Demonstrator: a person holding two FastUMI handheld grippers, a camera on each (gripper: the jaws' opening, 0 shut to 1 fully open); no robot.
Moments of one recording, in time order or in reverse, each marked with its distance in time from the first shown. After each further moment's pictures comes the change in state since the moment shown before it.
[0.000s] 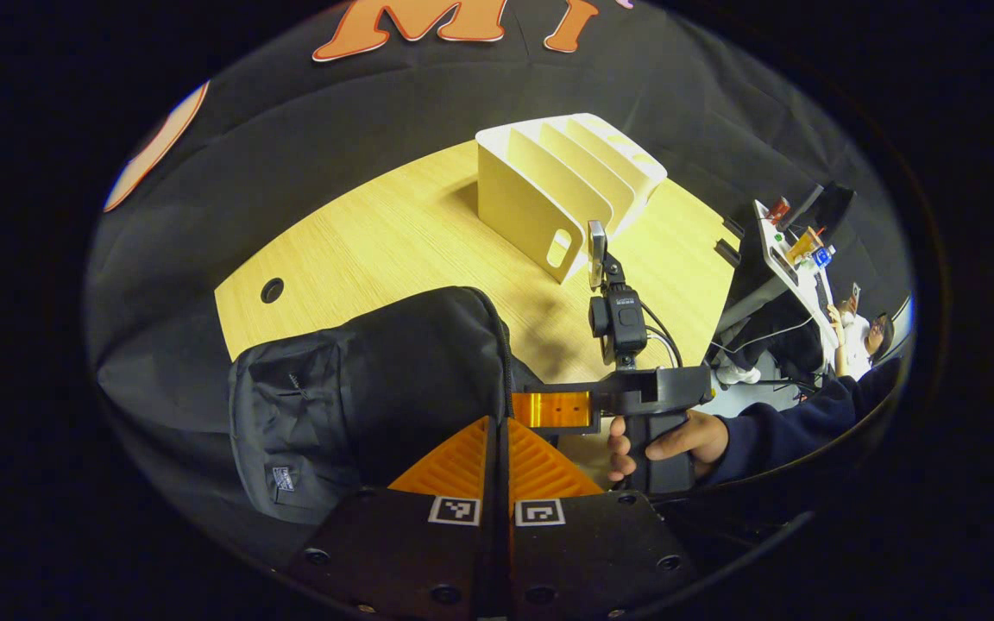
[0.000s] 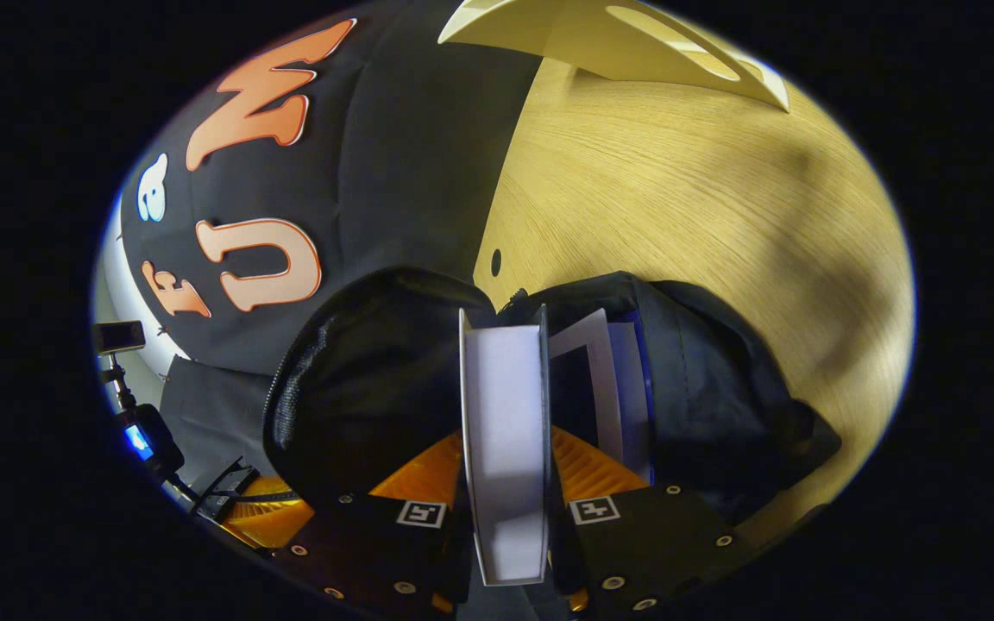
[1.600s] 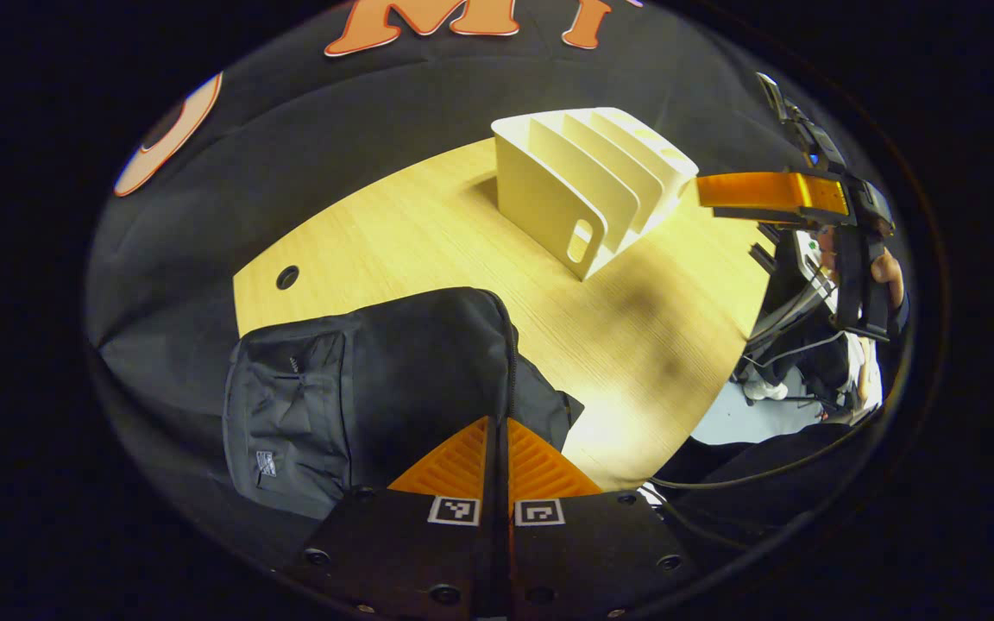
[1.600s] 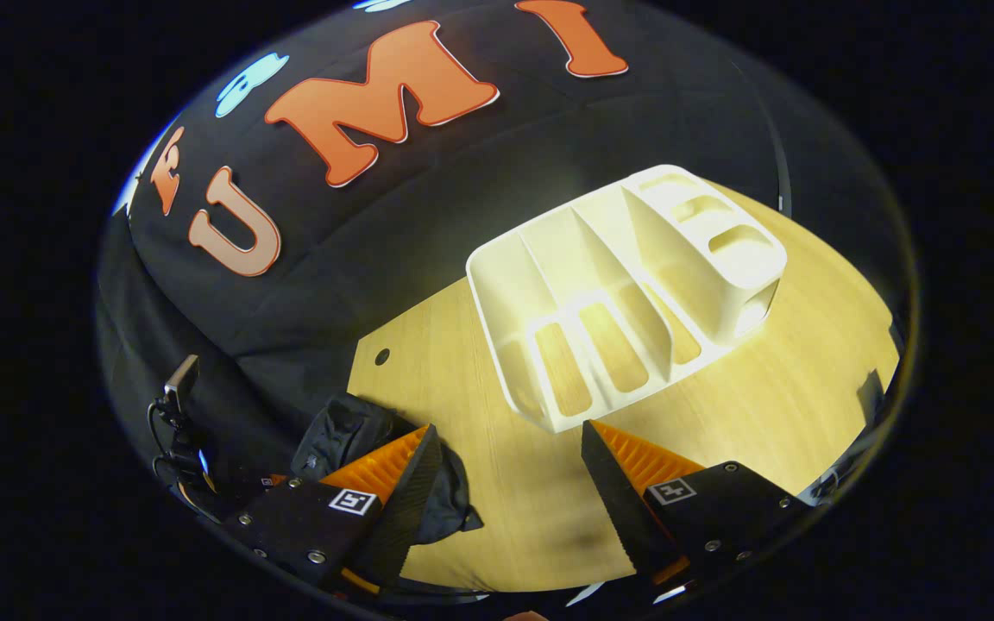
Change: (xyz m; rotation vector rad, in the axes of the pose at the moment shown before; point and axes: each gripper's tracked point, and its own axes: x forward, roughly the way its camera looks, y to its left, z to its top) left arm 0.027 -0.030 -0.006 -0.084 -0.009 0.171; right arm -0.277 0.030 0.193 -0.650 -0.255 -0.510
